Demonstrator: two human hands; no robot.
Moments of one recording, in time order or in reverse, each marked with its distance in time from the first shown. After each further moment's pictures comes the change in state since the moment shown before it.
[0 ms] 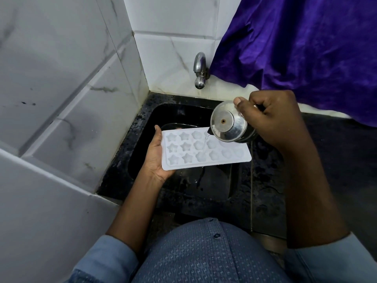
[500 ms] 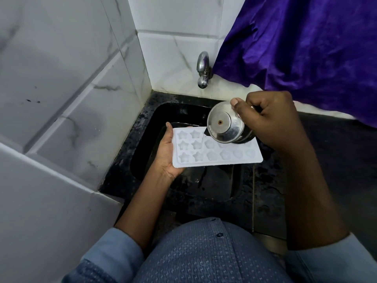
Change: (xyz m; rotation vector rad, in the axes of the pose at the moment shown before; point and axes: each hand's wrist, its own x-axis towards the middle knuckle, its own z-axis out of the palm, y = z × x) left_hand 0.007 -0.010 0.020 0.045 0.006 -0.019; right_hand 0.001 -0.005 0.009 0.054 -0.008 0.005
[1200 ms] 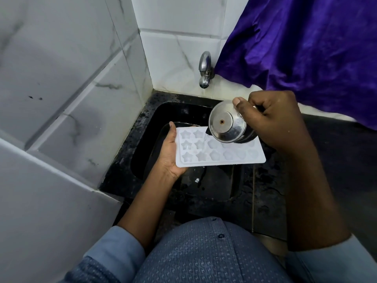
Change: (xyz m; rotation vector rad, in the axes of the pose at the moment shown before) left_hand 0.008 -0.006 -0.004 -0.010 0.018 0.007; right_hand -0.002 -0.005 -0.002 -0.025 -0.006 -0.010
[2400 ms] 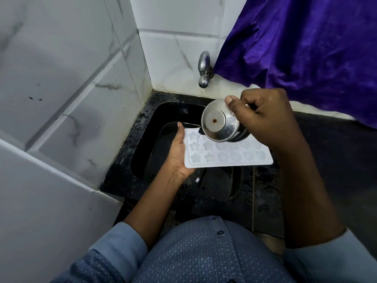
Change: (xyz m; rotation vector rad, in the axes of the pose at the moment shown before) left_hand 0.008 -0.020 0.013 -0.140 -0.286 -0.067; right_hand 0.006 -0.003 0.010 0.027 0.007 -0.042
